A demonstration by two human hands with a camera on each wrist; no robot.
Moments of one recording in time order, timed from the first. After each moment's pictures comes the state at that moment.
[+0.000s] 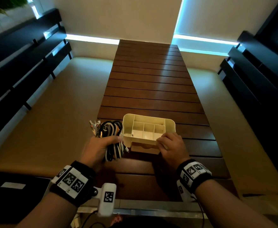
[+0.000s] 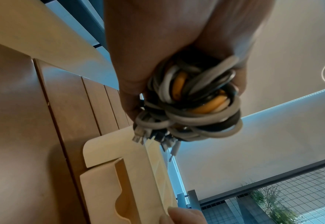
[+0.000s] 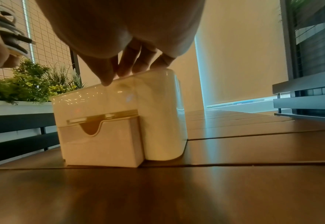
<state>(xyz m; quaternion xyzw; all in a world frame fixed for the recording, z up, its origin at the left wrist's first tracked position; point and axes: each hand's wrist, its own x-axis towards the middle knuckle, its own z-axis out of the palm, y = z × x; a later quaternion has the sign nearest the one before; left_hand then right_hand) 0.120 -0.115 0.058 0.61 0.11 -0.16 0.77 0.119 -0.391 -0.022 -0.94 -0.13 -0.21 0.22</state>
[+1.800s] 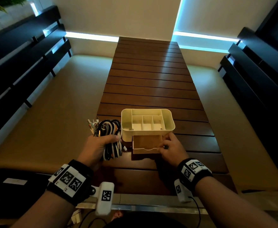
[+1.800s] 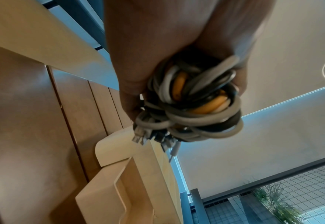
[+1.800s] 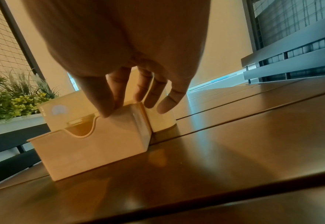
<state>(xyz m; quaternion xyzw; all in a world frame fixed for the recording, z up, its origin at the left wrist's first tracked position) 0.107 -0.112 0.061 0.61 0.12 -0.17 0.77 0.111 -0.401 -0.041 -0.93 0.04 0.04 0.36</state>
